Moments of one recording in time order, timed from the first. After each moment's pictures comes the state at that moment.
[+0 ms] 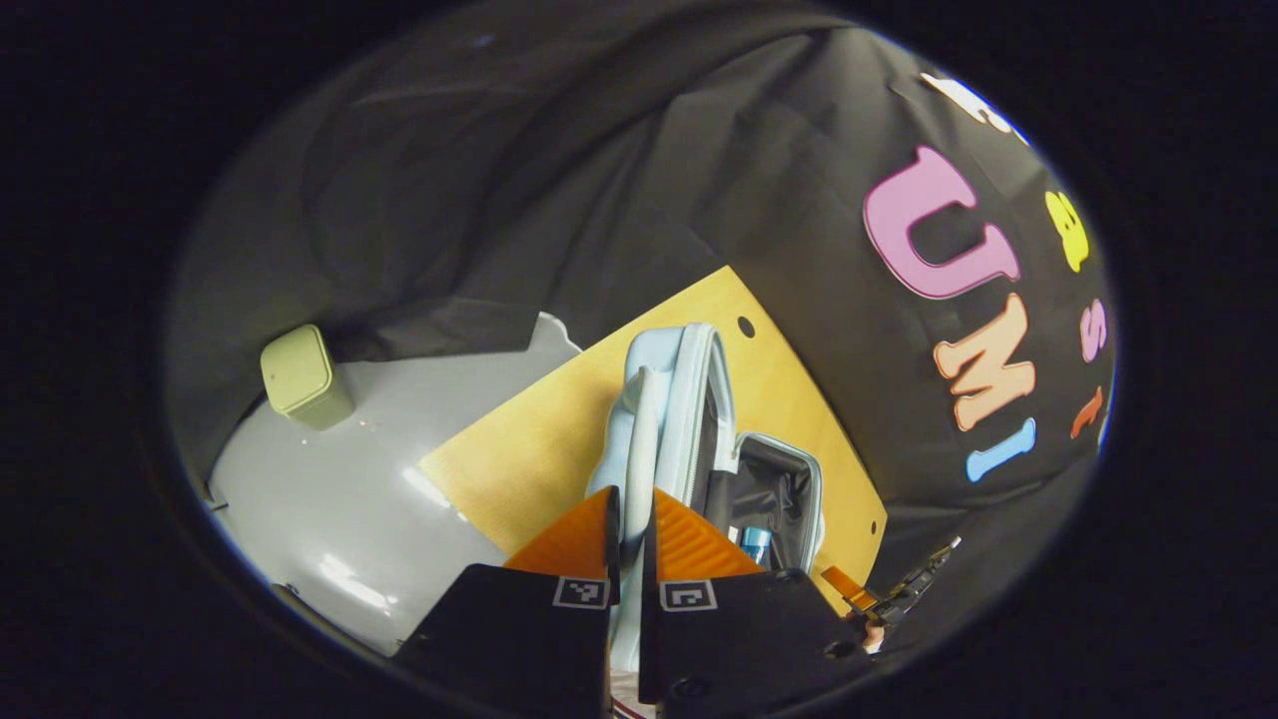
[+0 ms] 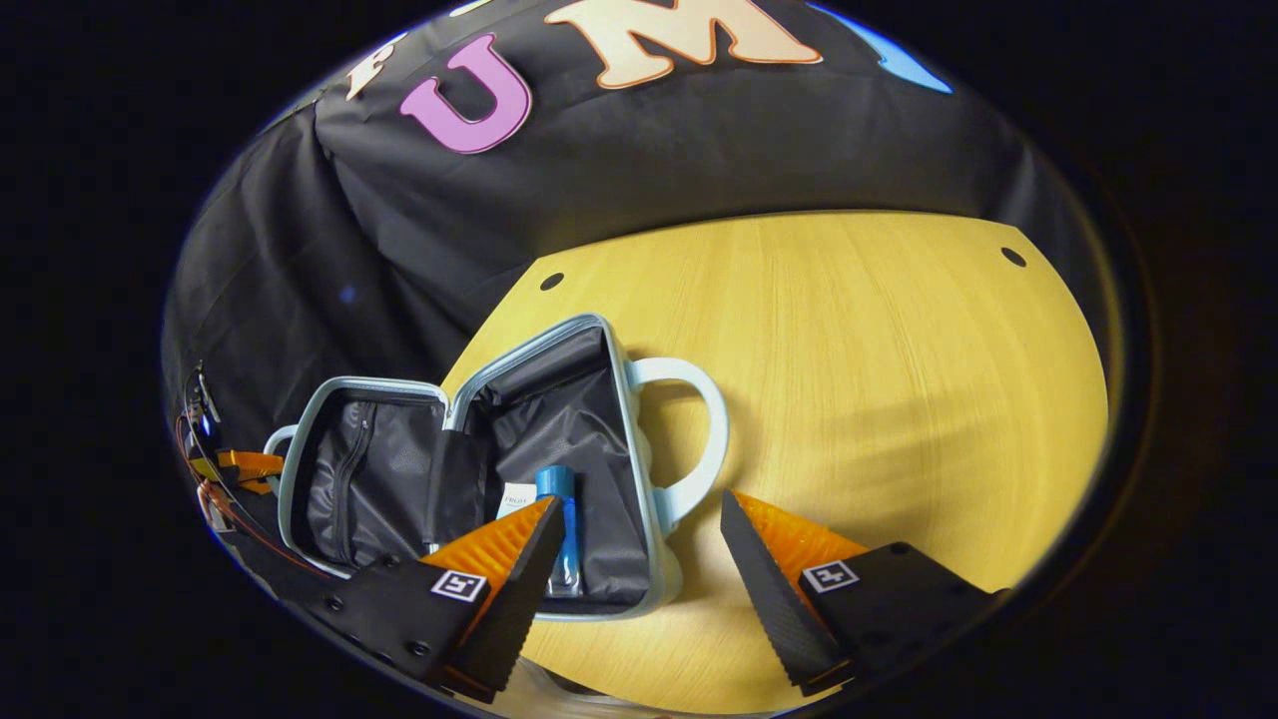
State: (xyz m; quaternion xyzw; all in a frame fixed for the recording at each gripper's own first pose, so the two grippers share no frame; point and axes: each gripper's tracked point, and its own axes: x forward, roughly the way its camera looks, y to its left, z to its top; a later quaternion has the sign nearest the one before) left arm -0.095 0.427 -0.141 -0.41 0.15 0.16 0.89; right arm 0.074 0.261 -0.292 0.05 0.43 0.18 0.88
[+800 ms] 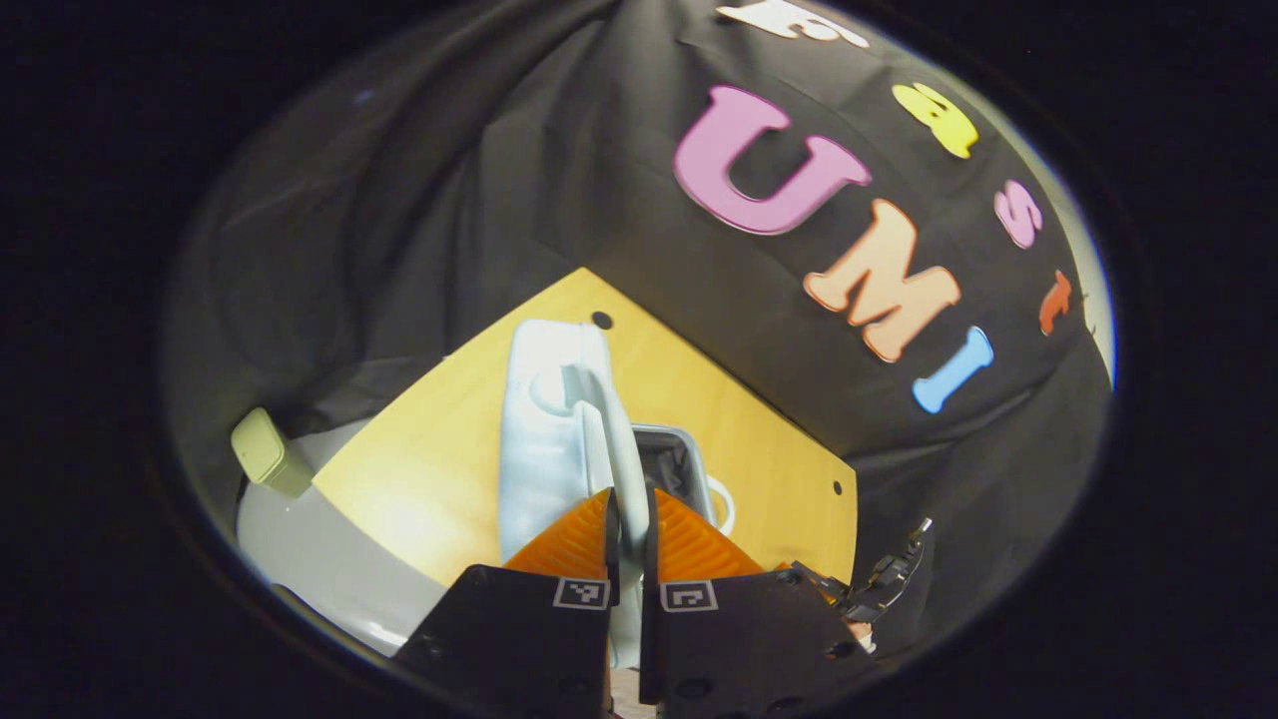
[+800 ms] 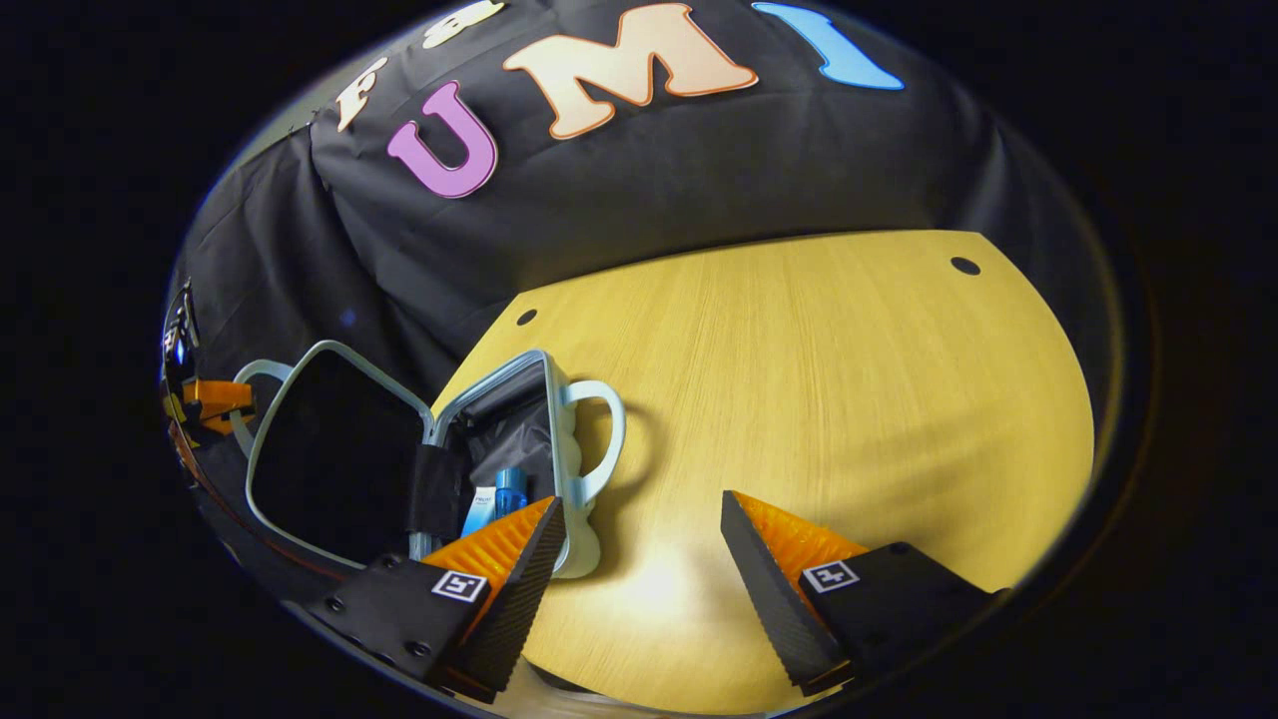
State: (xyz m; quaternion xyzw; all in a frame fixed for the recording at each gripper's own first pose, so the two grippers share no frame) left arm -0.019 0.254 -0.028 -0.29 0.13 0.07 0.95; right arm 0.085 0.162 -0.252 0.06 0.40 0.17 0.90
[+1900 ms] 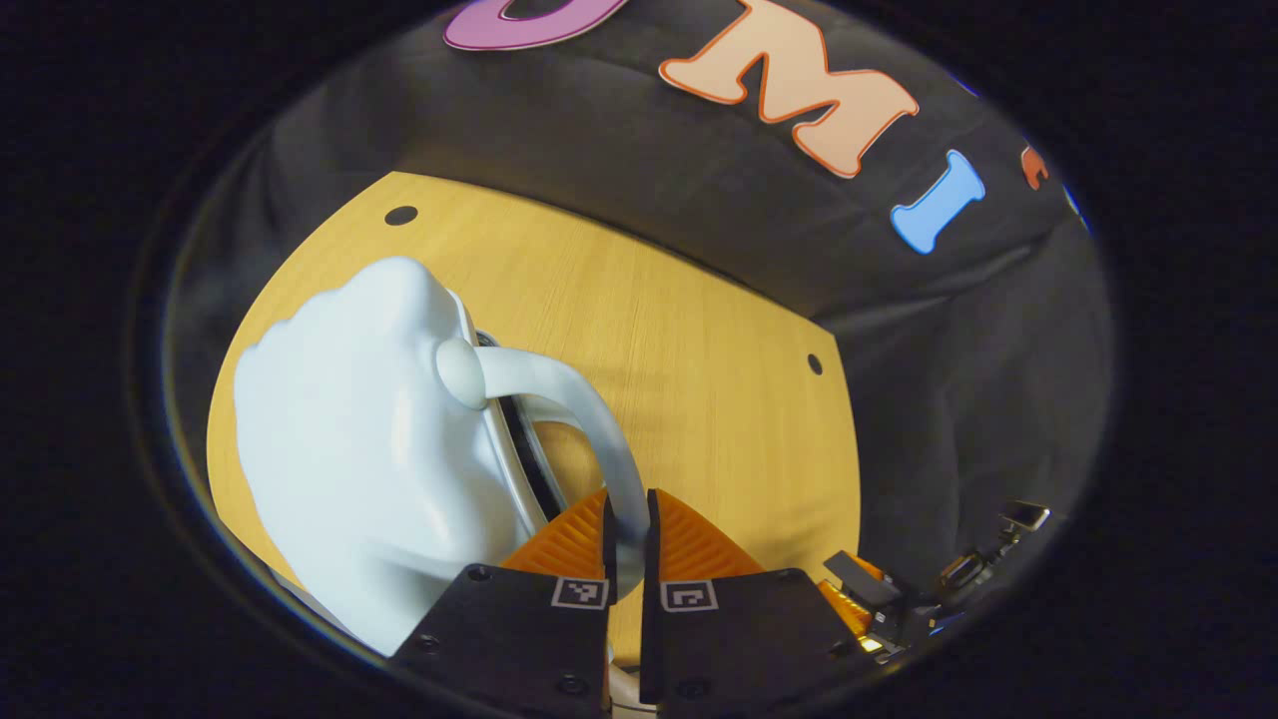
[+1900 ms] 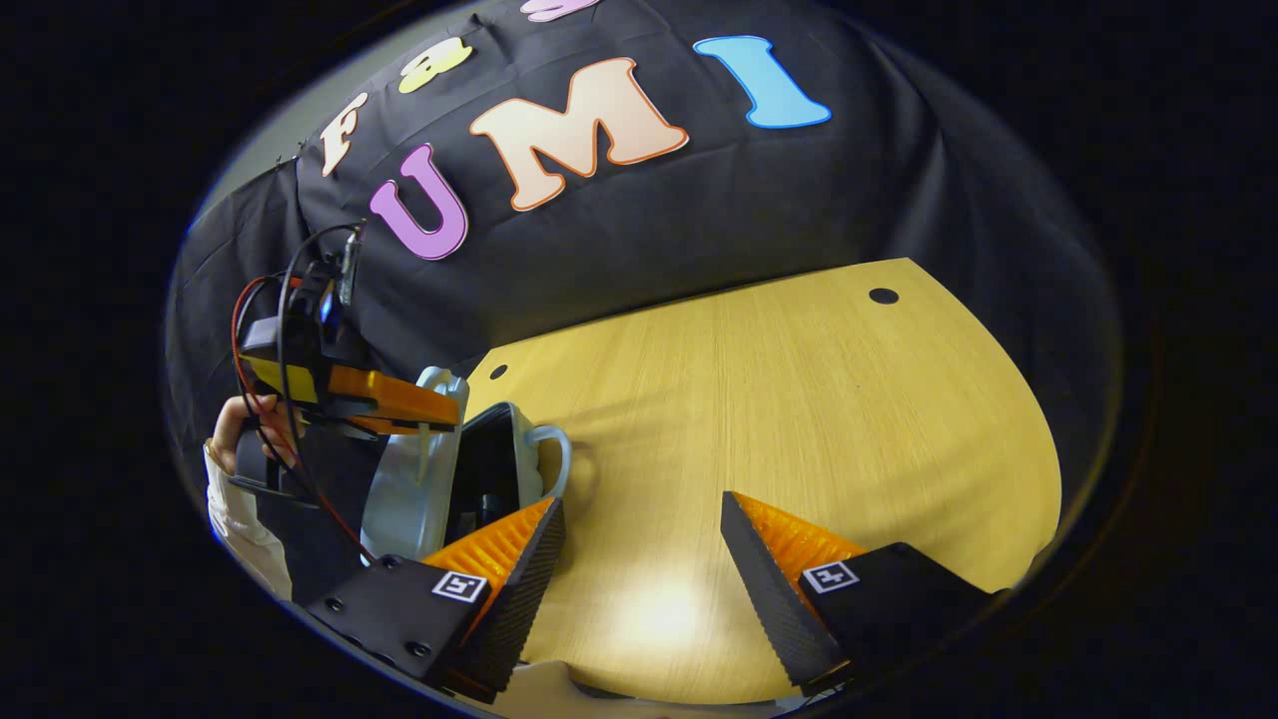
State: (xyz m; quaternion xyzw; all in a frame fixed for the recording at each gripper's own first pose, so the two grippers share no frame) left arm 0.174 0.061 -0.121 -0.19 0.32 -0.02 0.93; right arm 0.068 0.078 -0.198 0.08 0.34 0.12 0.93
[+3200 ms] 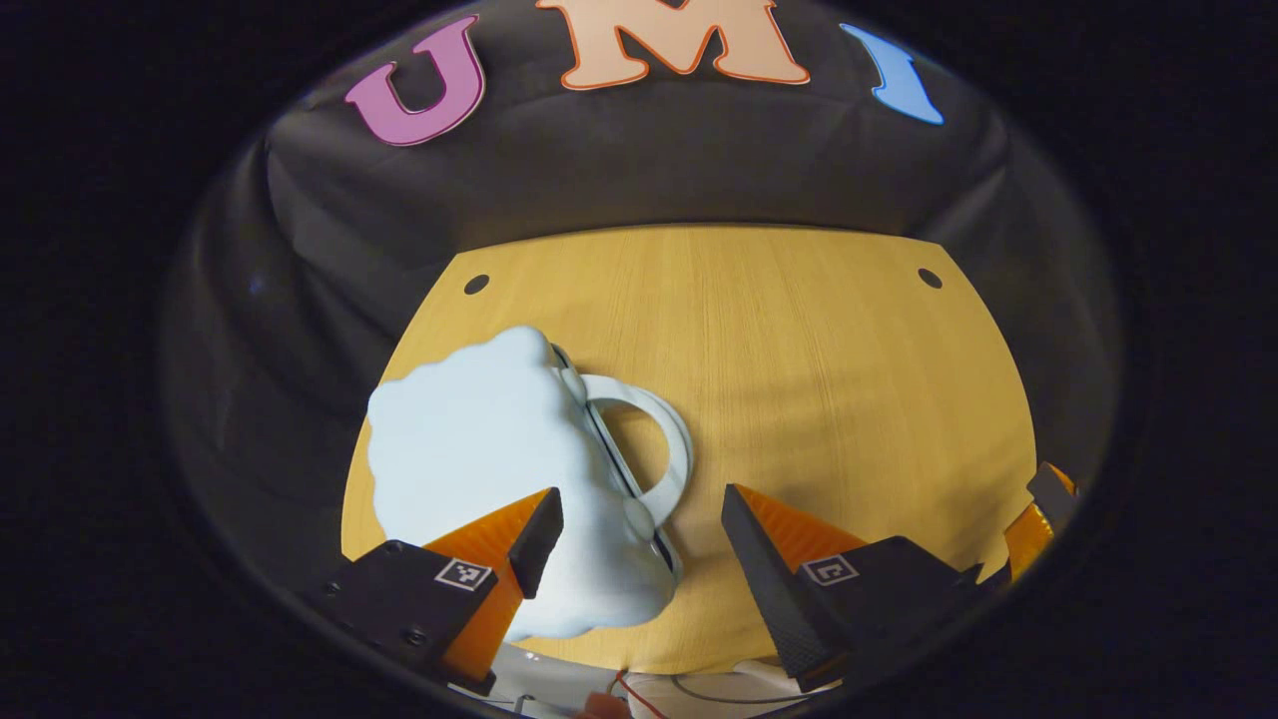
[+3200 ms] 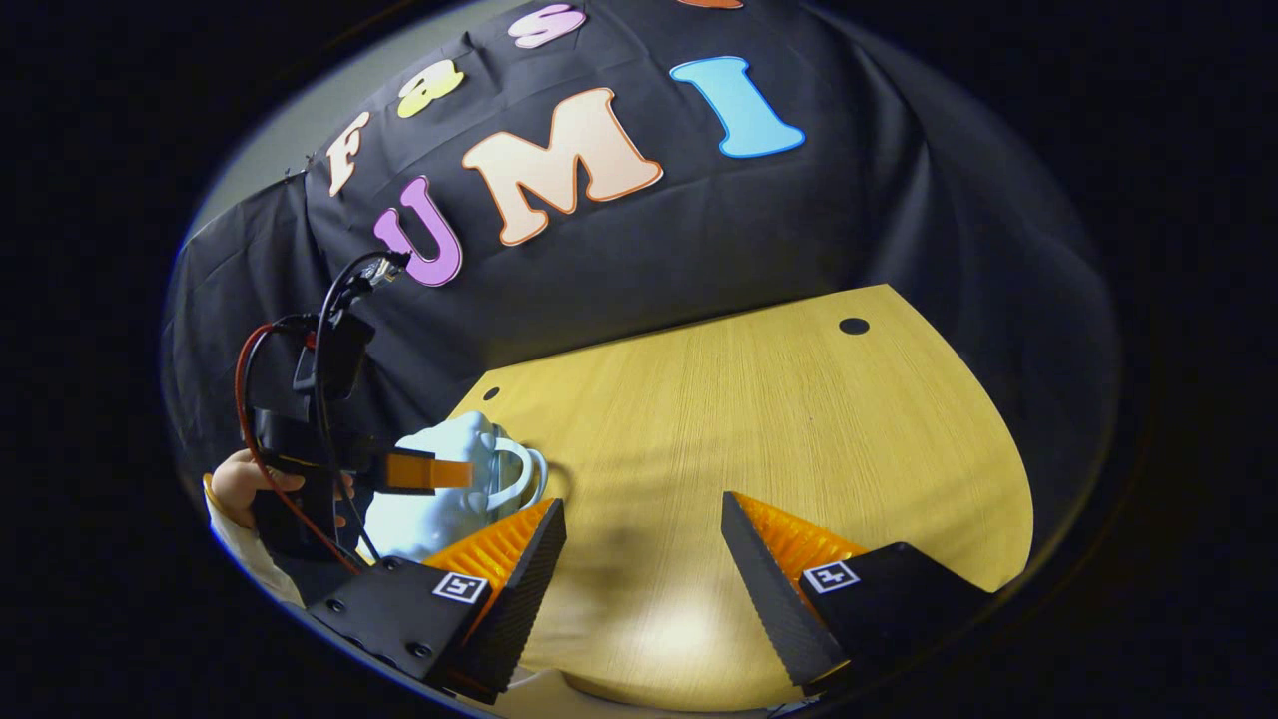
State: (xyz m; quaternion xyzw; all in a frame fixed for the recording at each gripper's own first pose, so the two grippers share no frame) left arm 0.136 0.038 -0.148 0.03 0.31 0.16 0.94; right arm 0.069 0.018 -0.168 0.08 0.30 0.14 0.94
